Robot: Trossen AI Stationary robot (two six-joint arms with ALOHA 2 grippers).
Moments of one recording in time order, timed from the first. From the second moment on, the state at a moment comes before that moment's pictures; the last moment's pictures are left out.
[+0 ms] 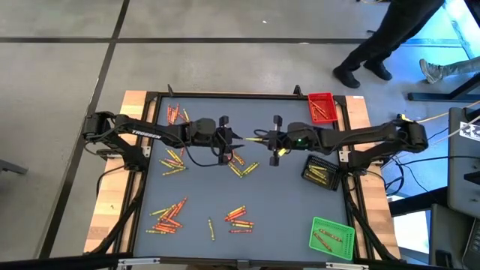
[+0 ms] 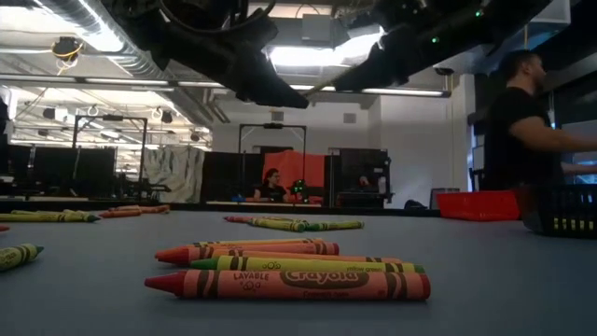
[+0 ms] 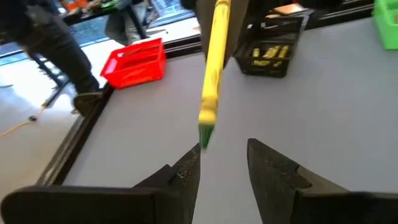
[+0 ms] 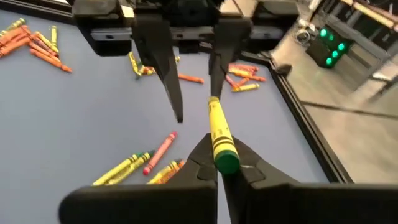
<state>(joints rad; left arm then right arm) 0.15 1.50 0.79 0.33 -0.03 0.25 -0.07 1.32 0.76 0.20 0.10 -0.26</state>
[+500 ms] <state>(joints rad) 0.15 1.50 0.79 0.31 -0.12 0.25 -0.07 1.13 0.76 -0.05 0.11 -0.18</state>
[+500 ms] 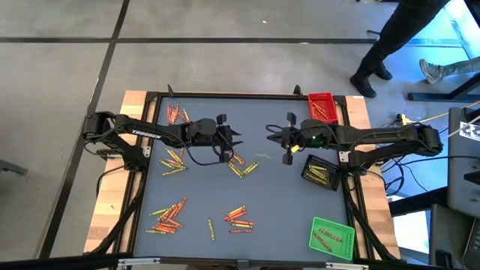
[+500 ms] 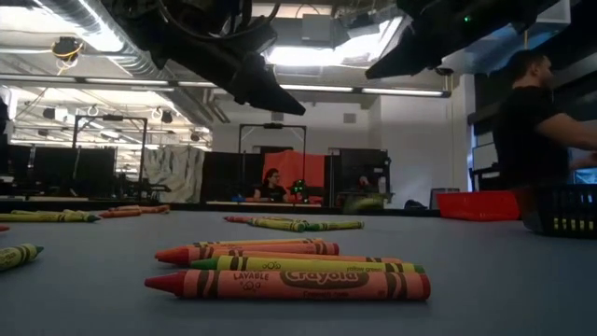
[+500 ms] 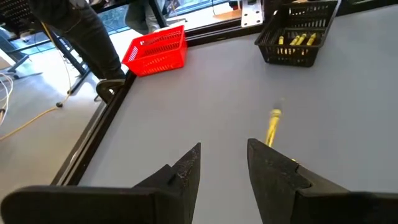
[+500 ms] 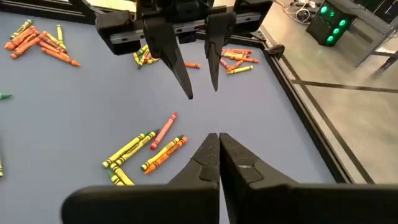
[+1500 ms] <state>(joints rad) 0.15 1.50 0.79 0.28 -0.05 0.24 -0.07 1.53 0.76 -0.32 -0.03 0.18</state>
